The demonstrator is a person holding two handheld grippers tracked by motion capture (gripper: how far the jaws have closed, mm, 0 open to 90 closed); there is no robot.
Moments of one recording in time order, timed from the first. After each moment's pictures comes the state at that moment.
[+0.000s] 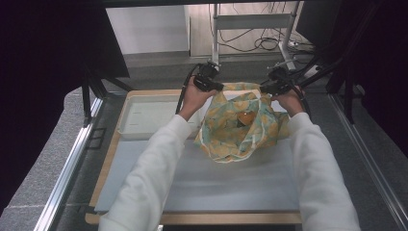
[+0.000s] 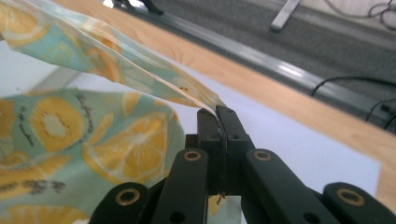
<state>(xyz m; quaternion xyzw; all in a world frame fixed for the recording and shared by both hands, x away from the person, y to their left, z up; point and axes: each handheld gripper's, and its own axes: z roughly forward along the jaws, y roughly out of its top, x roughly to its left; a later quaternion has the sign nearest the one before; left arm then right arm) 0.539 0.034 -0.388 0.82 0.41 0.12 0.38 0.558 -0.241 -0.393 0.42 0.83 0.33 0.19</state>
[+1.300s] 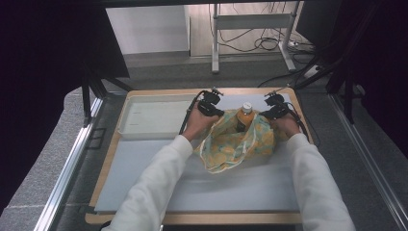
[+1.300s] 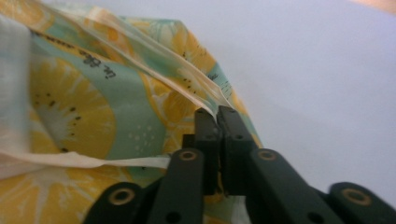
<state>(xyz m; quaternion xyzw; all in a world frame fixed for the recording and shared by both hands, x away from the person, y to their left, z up) 0.518 0.025 -0.466 0.84 0.41 0.07 0.35 0.536 -0.254 -0.474 0.45 0.84 0.28 0.13</state>
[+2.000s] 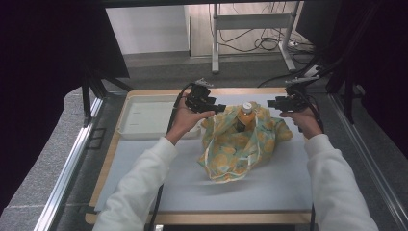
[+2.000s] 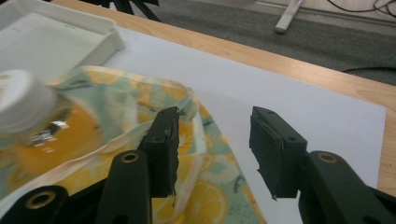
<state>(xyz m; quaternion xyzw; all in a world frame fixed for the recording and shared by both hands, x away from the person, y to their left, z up) 0.463 0.056 -0.401 0.82 0.35 0.10 0.44 0.493 -0.283 -0.397 0.44 0.79 0.39 0.17</state>
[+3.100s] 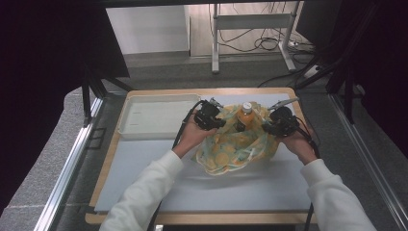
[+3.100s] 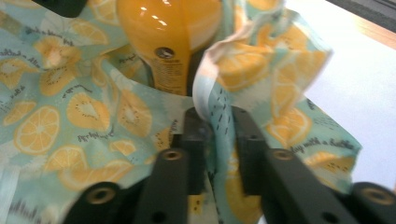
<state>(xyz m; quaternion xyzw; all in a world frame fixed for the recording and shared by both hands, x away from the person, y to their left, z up) 0.448 0.027 -0.450 0.85 0.35 0.09 0.37 0.421 -0.241 -0.417 0.40 0.85 0.28 0.19</state>
